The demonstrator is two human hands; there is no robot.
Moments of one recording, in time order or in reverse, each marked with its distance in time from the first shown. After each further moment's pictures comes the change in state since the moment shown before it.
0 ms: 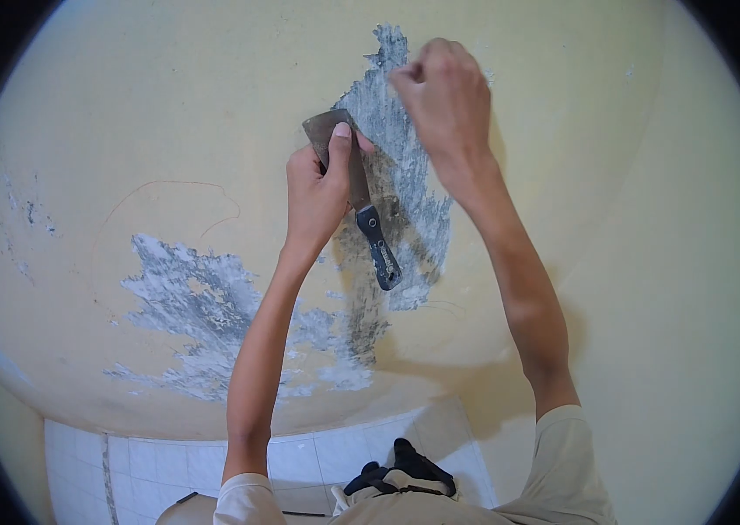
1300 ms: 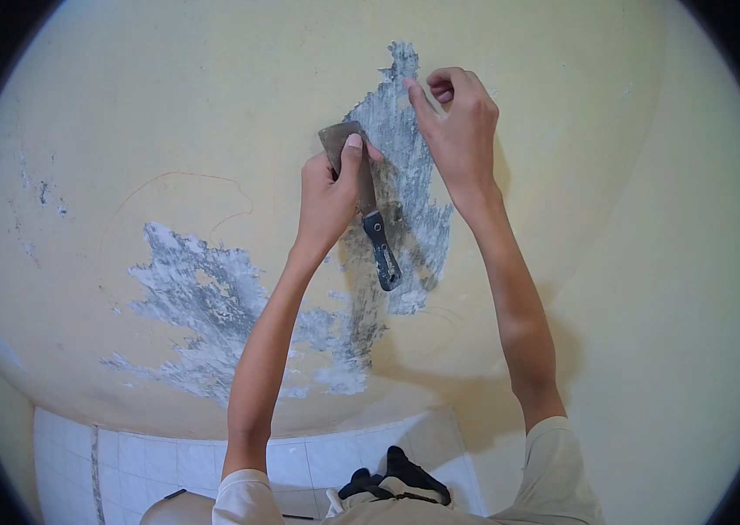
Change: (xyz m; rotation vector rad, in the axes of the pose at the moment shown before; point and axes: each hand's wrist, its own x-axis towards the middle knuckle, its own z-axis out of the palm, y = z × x) left_hand -0.003 -0.005 -0.002 0.016 -0.011 0.027; right_hand -0.013 0.005 0.003 0.259 0.185 -0.046
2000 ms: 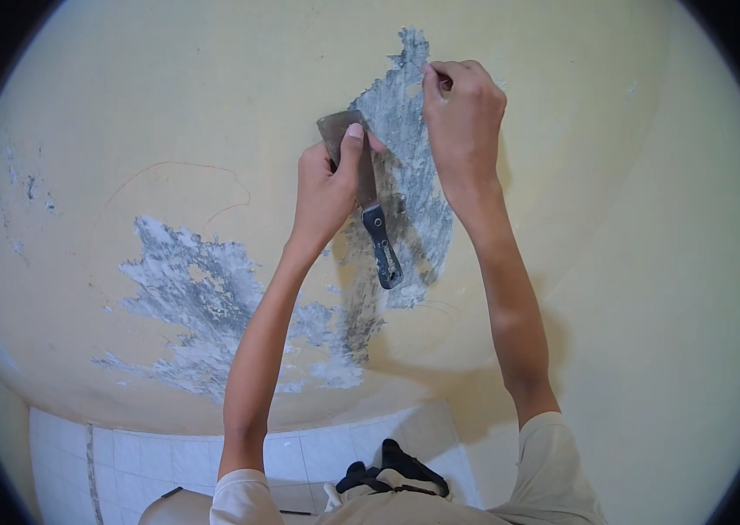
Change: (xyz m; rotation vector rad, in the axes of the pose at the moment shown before) left_hand 0.001 -0.005 -0.007 -0.016 -0.028 0.015; right_hand -0.002 -0.019 0.000 -0.071 -0.063 0.055
